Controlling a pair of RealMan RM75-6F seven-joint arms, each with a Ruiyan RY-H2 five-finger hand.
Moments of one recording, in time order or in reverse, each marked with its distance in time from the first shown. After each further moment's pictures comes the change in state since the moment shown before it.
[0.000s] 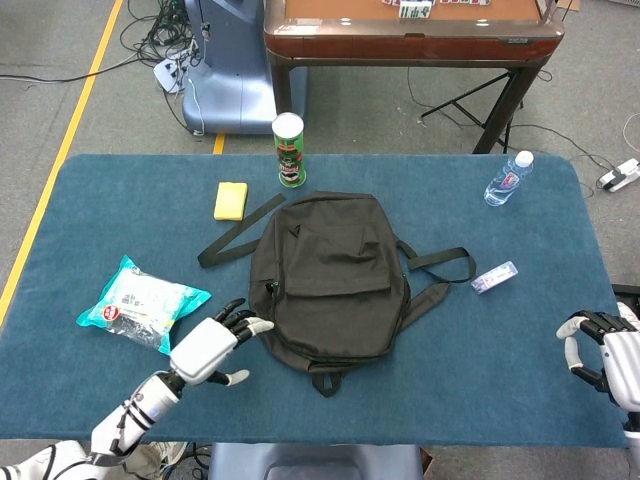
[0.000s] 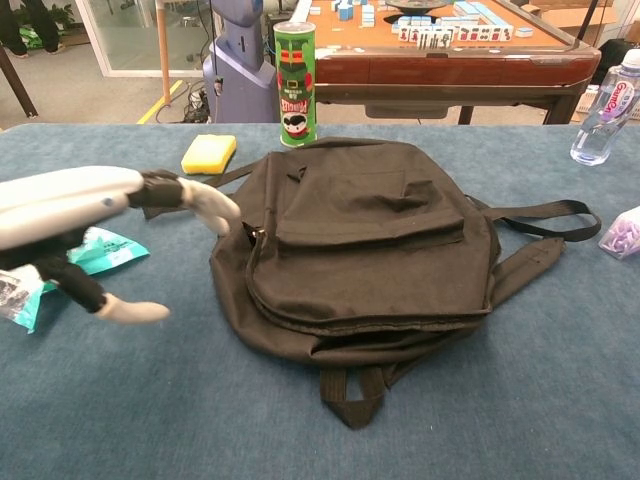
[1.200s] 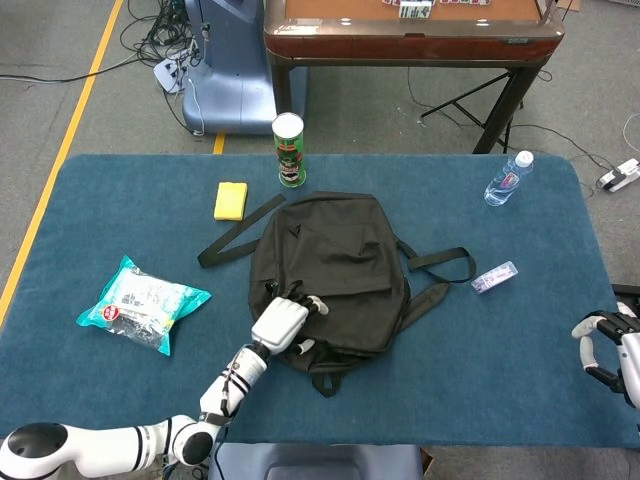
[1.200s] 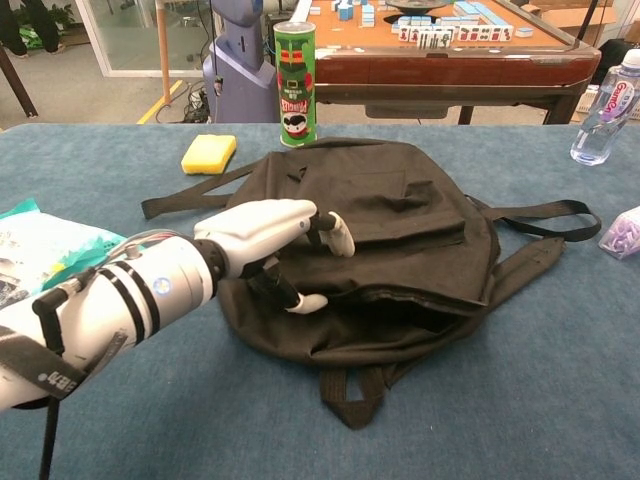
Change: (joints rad) left arm -0.234 -0.500 -0.167 0.317 -0.487 -0.088 0.311; right arm -0.014 0.016 0.008 0.026 0.024 0.005 0.042
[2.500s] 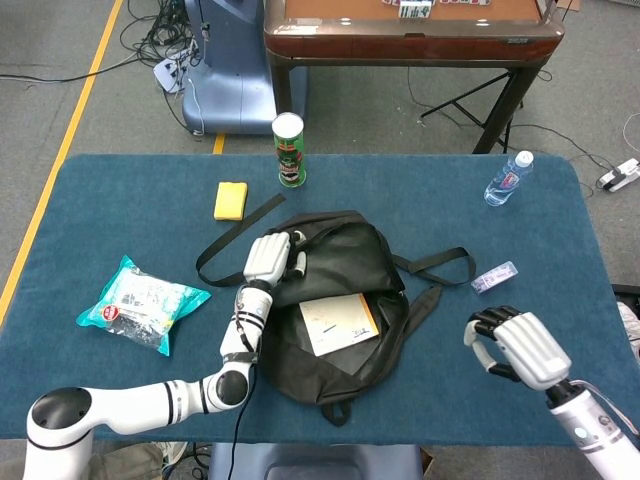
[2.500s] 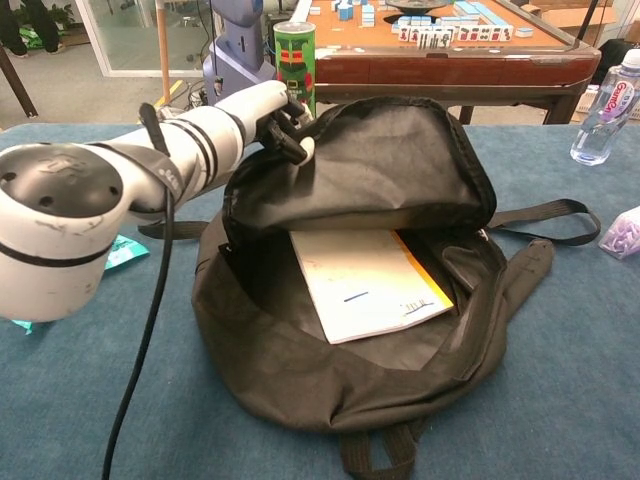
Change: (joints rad) left arm -0.275 -0.011 -0.289 0.082 -0.575 0.133 0.099; right arm 0.259 0.017 -0.039 -0.134 -0.250 -0.295 -0.082
